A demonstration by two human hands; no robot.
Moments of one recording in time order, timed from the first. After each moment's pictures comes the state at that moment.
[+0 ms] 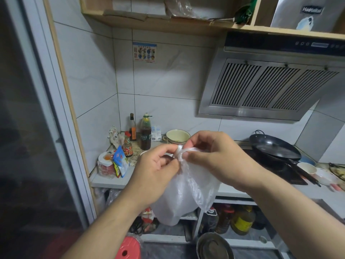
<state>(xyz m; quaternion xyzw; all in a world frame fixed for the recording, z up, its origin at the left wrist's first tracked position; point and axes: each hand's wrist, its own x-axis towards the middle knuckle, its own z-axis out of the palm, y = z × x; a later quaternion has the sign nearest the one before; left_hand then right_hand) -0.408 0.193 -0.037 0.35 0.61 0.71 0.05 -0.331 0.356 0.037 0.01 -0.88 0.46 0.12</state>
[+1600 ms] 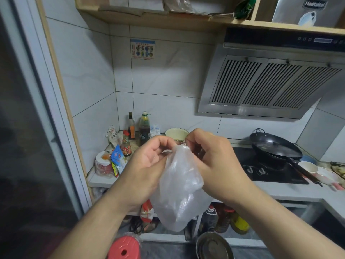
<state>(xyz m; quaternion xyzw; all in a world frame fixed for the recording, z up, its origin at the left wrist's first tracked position) -0.402 0.189 -0.016 0.37 0.53 0.75 0.14 -0.331 0.348 0.021 0.08 -0.89 0.32 0.31</state>
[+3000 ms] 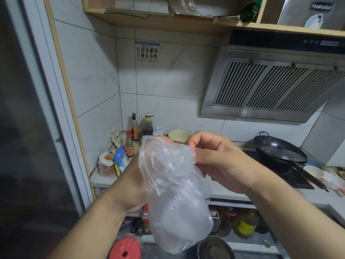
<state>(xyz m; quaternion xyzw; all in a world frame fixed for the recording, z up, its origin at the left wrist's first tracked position) -0.415 0.177 -0.027 0.43 0.52 0.72 0.16 -0.347 0.373 0.027 0.17 -0.70 0.69 -0.01</state>
